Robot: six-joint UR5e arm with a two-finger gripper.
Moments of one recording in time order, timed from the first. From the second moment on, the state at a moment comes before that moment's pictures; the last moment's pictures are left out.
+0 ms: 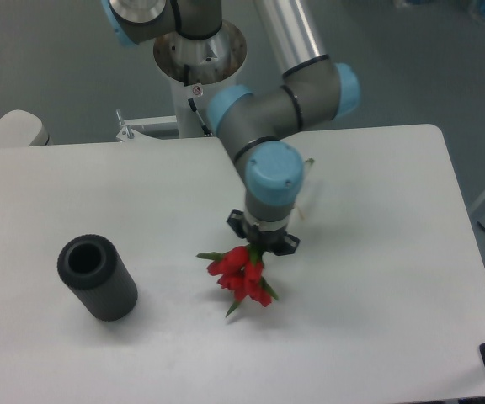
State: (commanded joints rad) arm 2.38 -1.95 -1.74 -1.08 1.57 0.80
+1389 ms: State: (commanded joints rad) arm 2.38 -1.93 -1.75 -1.01 1.55 0.89
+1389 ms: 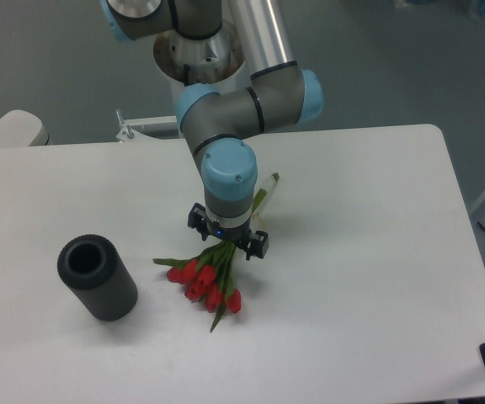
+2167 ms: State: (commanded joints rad) arm 2.54 -2.09 -1.48 -1.04 1.57 1.43
